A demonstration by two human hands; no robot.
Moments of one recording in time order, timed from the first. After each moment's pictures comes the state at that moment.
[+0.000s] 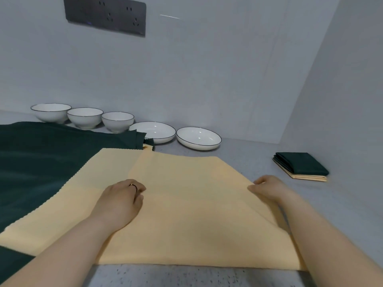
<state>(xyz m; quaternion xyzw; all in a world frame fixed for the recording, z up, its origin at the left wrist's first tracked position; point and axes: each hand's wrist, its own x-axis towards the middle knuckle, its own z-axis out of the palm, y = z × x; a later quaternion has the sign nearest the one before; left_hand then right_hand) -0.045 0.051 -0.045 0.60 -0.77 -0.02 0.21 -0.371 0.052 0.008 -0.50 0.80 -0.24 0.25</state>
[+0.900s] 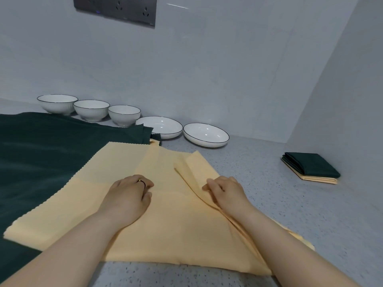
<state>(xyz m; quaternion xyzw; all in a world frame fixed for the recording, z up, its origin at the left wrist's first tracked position) -0.044 0.052 -0.044 0.61 -0.76 -0.04 0.21 -0.268 0.055 -0.018 -0.70 0.65 -0.24 0.16</state>
